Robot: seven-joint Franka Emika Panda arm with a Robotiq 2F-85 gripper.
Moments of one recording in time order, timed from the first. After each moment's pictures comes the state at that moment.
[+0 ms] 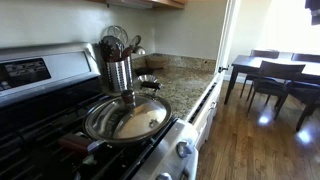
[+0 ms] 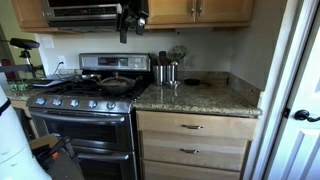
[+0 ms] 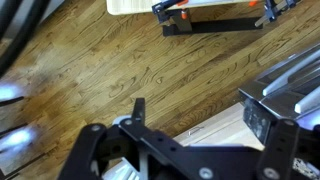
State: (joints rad) arm -0.08 -0.48 0.04 -2.25 -0.20 1.55 0.06
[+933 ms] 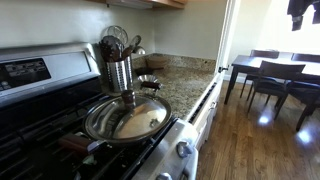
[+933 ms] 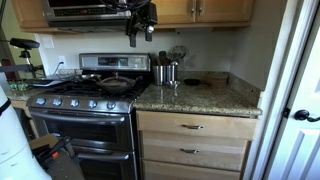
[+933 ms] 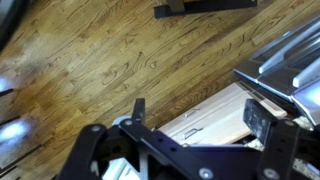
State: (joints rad) arm -0.08 -0.43 0.00 -2.26 -0.17 1.69 0.08
